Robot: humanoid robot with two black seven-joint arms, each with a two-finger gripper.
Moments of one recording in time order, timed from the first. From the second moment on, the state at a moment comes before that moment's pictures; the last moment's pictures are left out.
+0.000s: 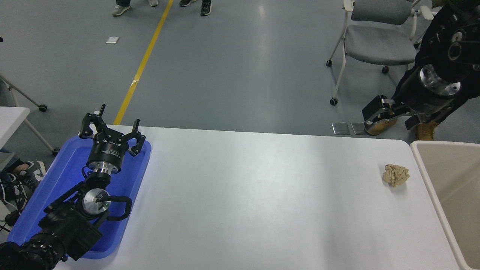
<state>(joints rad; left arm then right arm) -0.62 0.18 -0.87 -0.41 -0.09 -0.58 -0.50 2.04 -0.45 -1.20 1.12 -0.40 0.79 0.04</state>
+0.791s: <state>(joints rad) -0.62 0.18 -0.87 -0.41 -0.09 -0.58 -0.50 2.04 -0.44 -1.19 1.12 -0.40 0.79 0.04</state>
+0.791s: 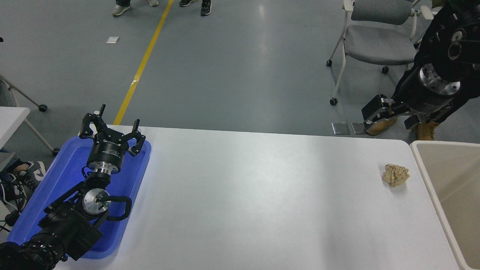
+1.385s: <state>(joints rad) -0.62 0.18 -0.87 -0.41 -0.09 -0.58 -0.50 2.04 -0.44 -1.18 1.11 -0.40 0.79 0.04</state>
